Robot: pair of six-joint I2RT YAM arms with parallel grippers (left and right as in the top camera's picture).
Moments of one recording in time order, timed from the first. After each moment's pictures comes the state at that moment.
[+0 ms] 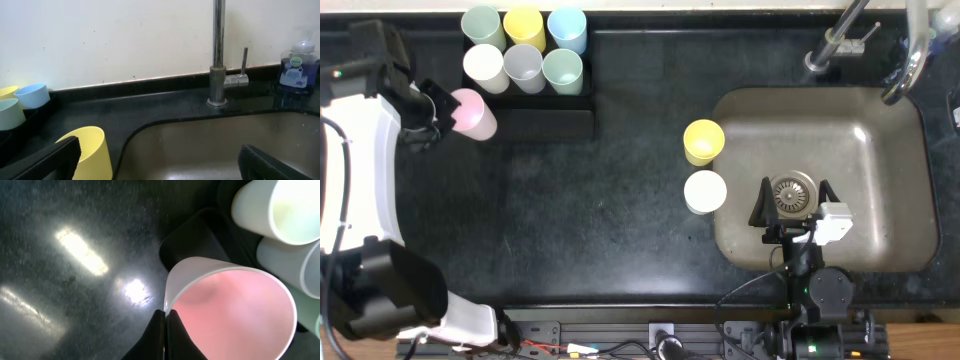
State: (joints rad) left arm 0.24 1.72 1.59 -1.18 0.03 -0.68; right arm 0.04 0.01 0.02 -0.02 0.02 0.17
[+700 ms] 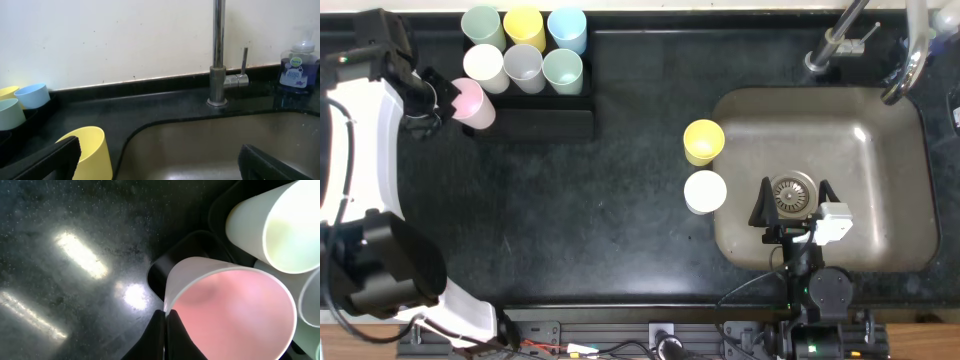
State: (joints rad) left arm 0.24 1.82 1.65 -1.13 0.02 -0.67; right arm 0.04 0.01 0.02 -0.02 0.02 0.17
